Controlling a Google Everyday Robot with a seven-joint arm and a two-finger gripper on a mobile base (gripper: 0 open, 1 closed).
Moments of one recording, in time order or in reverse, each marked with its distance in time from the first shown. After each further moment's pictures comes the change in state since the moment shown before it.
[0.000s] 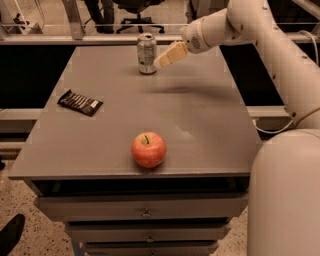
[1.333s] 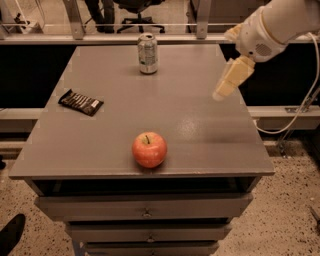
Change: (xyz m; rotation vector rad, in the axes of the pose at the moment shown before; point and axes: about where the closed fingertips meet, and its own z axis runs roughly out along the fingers) arm 0.051 0.100 -0.197 -0.006 0.428 -0.279
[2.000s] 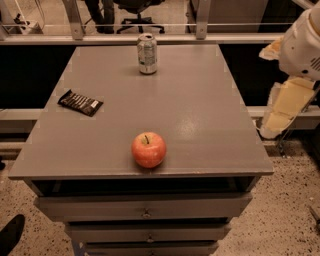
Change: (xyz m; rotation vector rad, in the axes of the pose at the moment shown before) arm 0.042 0.100 -0.091 -0.087 0.282 -0.017
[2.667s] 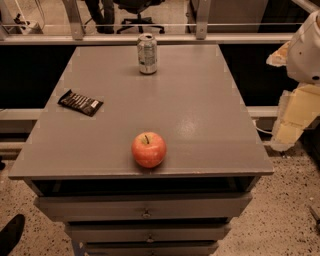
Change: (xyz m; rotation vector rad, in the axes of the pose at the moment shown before) arm 0.007 0.028 -0.015 -0.026 0.073 0.011
